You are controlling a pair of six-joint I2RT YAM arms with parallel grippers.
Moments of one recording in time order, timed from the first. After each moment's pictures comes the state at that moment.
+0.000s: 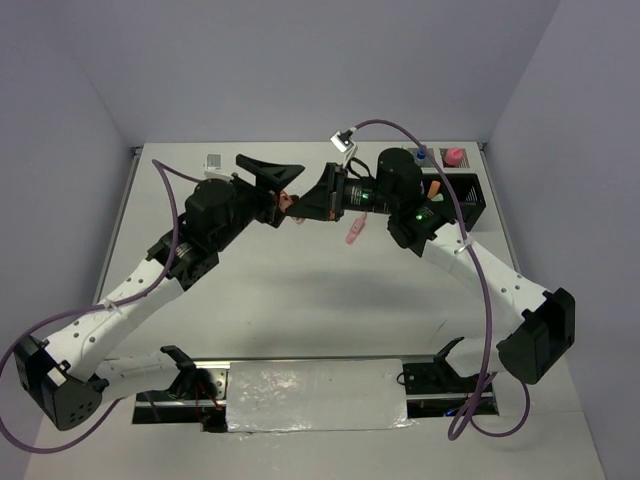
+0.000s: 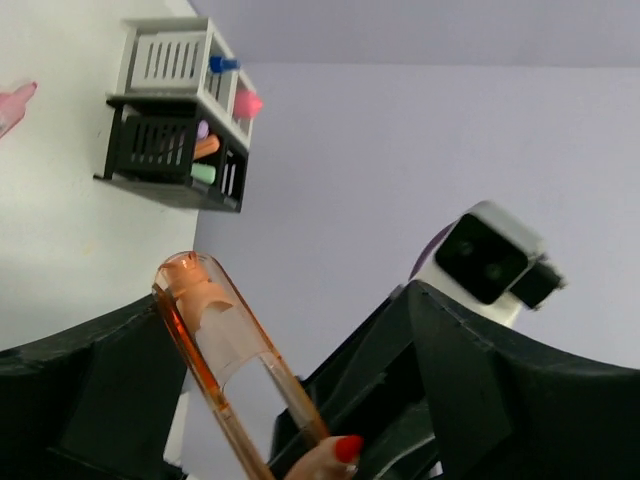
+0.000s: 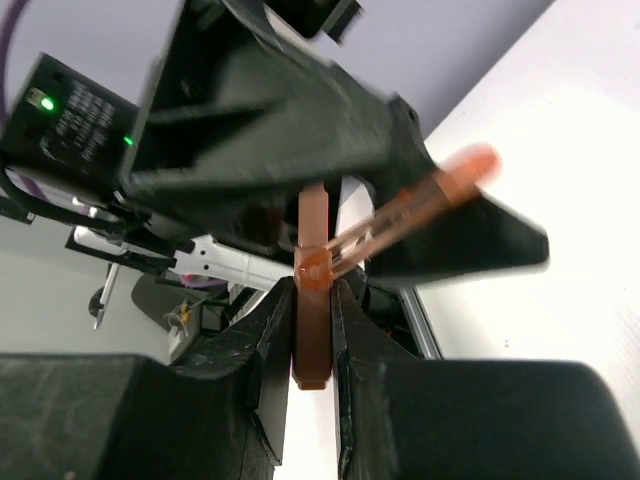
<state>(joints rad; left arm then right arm) -0.65 1.11 1.09 -0.12 -0.12 -1.52 0.63 1.34 1.25 0.06 -0.73 0.85</state>
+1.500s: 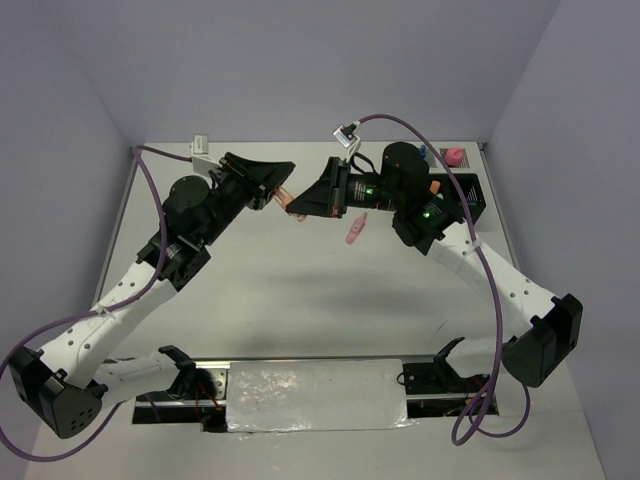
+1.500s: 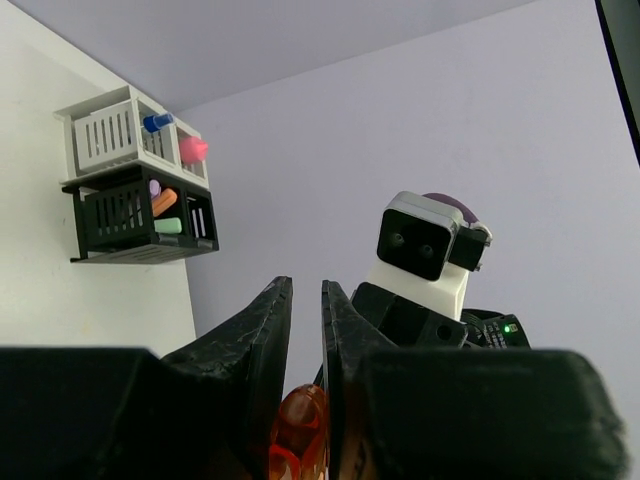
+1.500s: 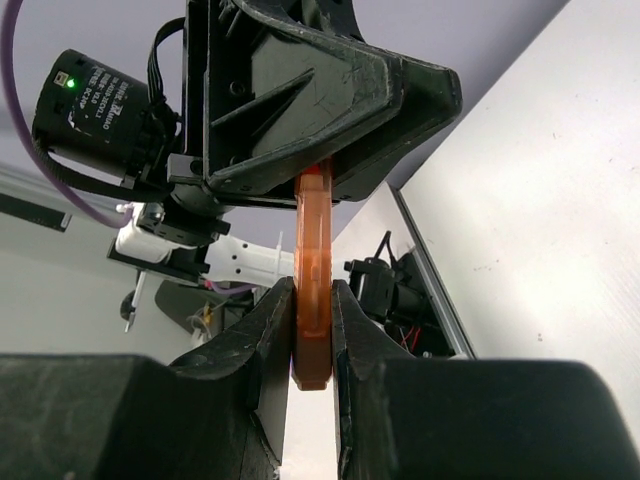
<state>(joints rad) -0.58 1.08 1.09 0.08 -0.03 -1.29 0.64 1.32 1.30 -0.02 -0.72 0.90</state>
